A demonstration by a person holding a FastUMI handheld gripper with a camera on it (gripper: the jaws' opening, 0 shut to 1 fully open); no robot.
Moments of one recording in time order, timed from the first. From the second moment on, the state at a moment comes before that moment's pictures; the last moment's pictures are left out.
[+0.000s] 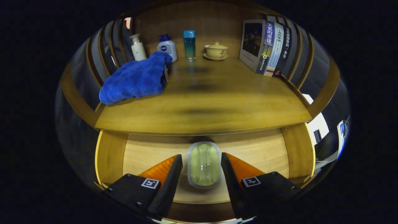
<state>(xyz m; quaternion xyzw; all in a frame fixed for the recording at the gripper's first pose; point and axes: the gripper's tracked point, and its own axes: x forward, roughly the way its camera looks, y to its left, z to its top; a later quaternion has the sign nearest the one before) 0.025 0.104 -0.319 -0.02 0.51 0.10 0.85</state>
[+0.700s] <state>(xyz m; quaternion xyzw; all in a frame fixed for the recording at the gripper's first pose) 0.017 0.093 -0.369 -0.04 0.60 0.09 0.80</state>
